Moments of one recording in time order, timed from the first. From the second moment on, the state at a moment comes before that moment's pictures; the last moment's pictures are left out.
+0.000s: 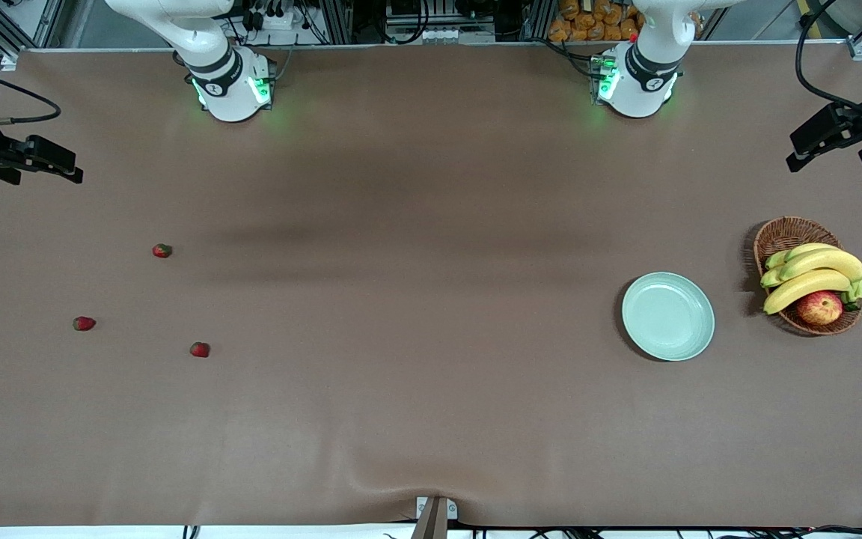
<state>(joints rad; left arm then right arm) 0.12 -0.08 -0.17 -1.52 0.00 1.49 -0.14 0.00 -0.07 -0.06 -1.69 0.01 1.47 -0.06</state>
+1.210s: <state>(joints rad) 0.12 -0.04 -0.17 -1.52 0.01 1.48 -0.14 0.05 0.55 -0.06 -1.54 0.01 1.98 -0.33</state>
